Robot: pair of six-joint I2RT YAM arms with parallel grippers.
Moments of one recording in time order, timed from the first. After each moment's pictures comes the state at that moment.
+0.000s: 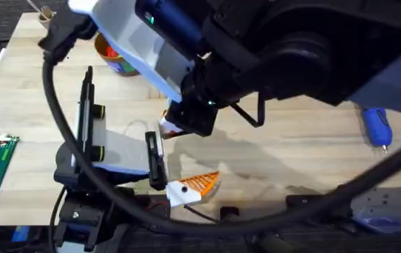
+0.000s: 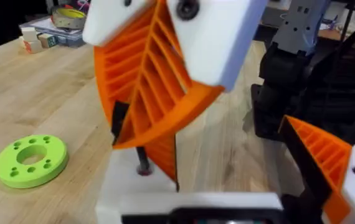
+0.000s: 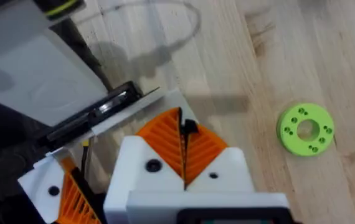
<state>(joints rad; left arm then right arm) -0.11 0.01 0.00 -0.12 1.24 0.01 1.05 1.56 1.53 -0.98 -0.10 -0.18</state>
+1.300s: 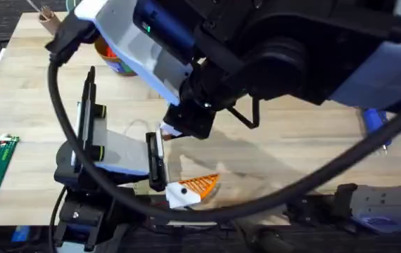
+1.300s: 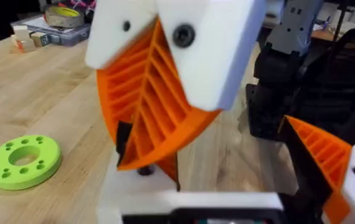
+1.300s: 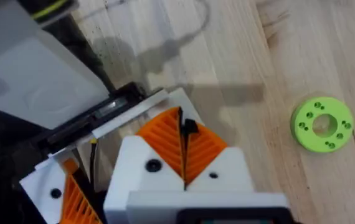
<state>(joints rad) -0.11 0.01 0.00 -0.13 1.26 0.00 1.05 1.59 1.53 -1.00 -0.12 -0.15</state>
